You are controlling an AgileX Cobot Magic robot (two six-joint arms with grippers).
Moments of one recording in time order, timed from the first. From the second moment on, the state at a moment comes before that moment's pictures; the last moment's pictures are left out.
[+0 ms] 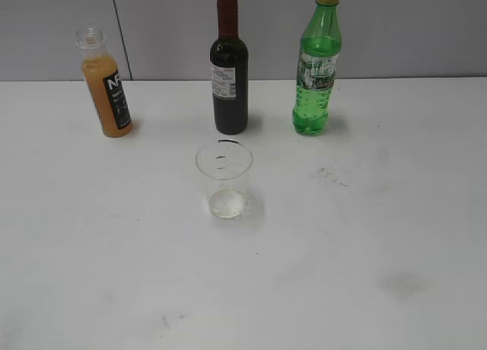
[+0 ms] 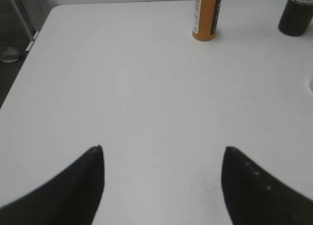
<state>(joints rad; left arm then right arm) -0.10 0.00 -0.49 0.01 1.08 0.03 0.10 0.26 -0.54 0.10 1.12 -0.04</state>
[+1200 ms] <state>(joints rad) -0.10 0.00 -0.49 0.01 1.08 0.03 0.10 -0.01 -0.51 0.08 1.07 -0.05</state>
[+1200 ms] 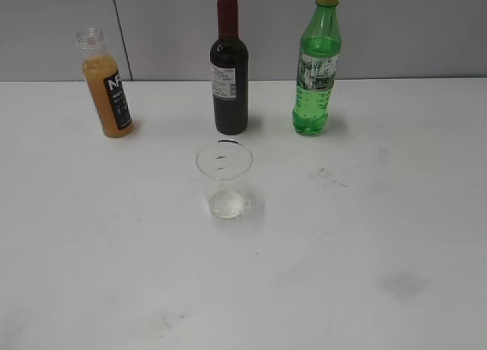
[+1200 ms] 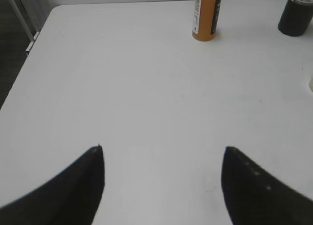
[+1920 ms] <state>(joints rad) -0.10 0.00 -0.49 0.01 1.08 0.03 0.10 -0.01 -0.50 0.07 1.04 -0.05</state>
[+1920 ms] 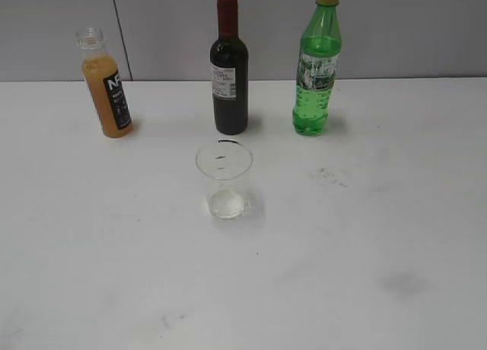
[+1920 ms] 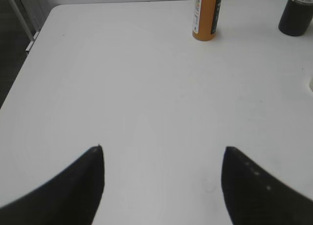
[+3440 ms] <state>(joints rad) -0.10 0.25 -0.51 0.02 0.63 0.03 0.10 -0.01 -0.50 0.07 1.04 -0.05</state>
